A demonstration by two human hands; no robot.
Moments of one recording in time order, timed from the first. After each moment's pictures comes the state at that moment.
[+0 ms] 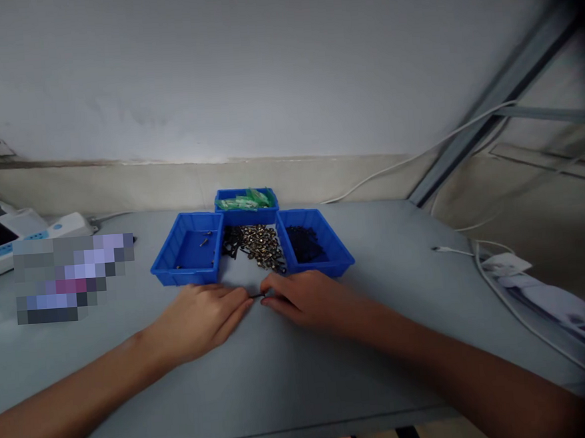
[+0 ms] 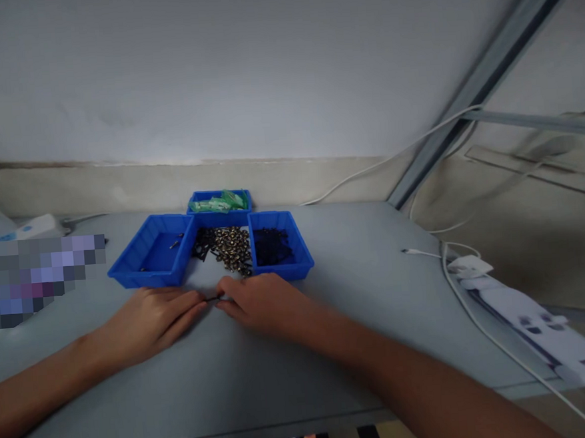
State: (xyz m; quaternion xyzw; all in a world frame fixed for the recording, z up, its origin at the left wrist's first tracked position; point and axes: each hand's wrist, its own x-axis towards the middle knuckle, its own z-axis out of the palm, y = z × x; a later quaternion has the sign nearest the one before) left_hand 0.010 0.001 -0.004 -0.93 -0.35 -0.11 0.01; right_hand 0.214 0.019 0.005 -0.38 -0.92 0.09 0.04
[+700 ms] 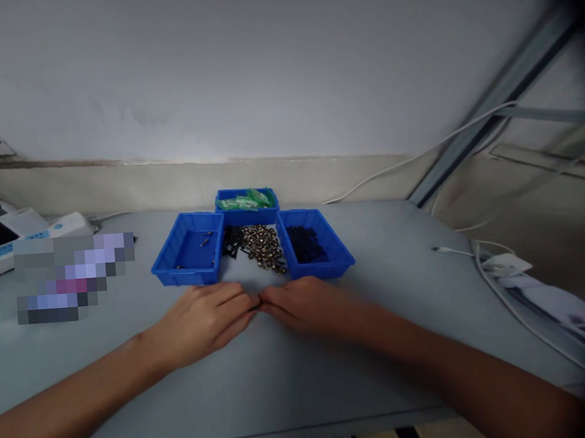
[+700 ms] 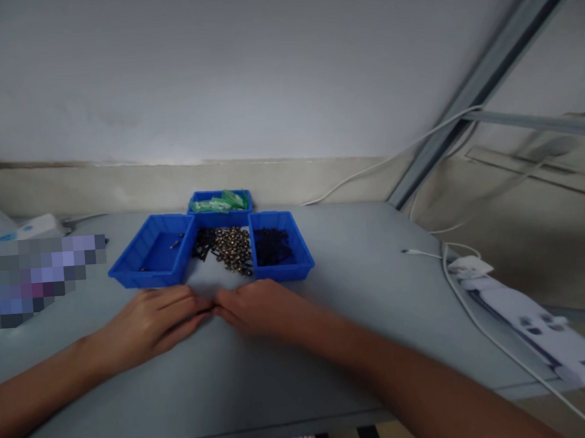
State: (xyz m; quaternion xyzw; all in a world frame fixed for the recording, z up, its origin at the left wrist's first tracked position) left_hand 0.007 0.001 -0.006 -0.94 -0.28 -0.18 0.00; right_hand 0.211 0.017 -0.001 -0.31 -0.95 0.02 0.04
